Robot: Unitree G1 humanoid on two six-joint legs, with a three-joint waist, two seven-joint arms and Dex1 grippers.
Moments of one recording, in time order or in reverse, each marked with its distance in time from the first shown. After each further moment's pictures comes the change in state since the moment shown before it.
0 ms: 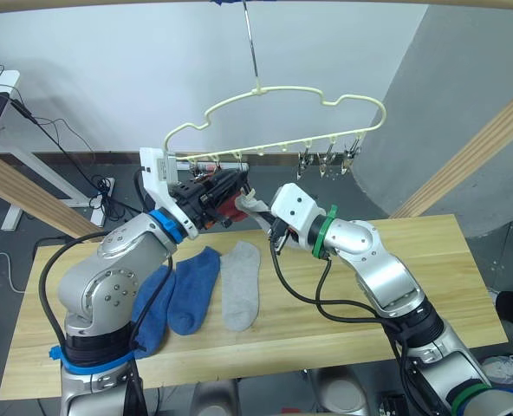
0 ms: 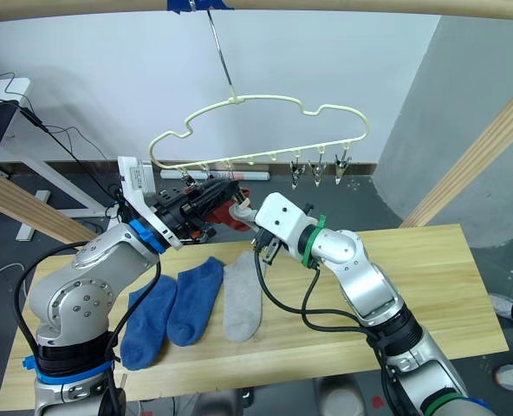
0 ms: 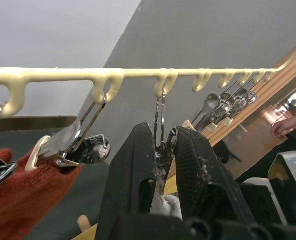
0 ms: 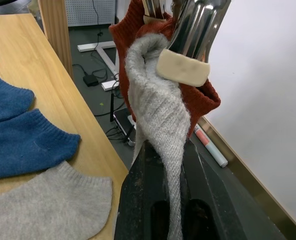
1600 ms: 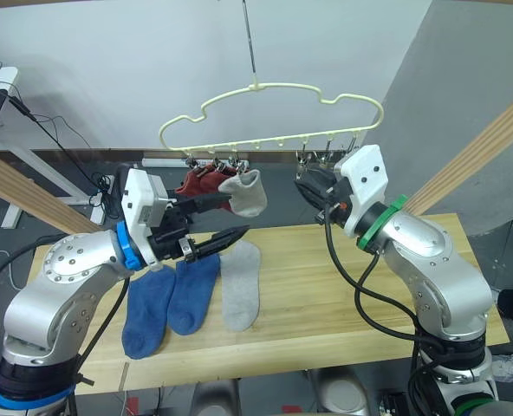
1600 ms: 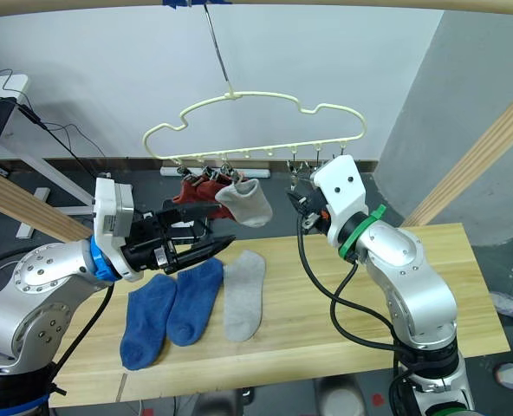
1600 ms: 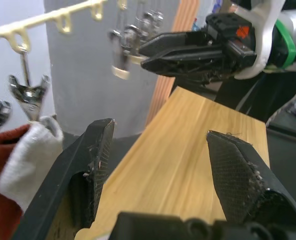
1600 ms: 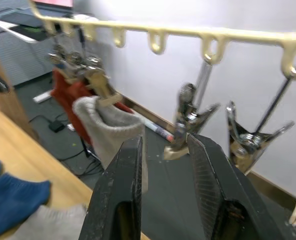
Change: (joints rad) left arm 0.175 0.328 -0.038 -0.058 0.153 -0.320 -0.469; right arm 0.082 -0.006 -0.304 -0.417 0.236 0.415 -0.187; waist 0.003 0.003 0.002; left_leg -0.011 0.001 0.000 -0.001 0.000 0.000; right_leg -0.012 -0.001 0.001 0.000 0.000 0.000
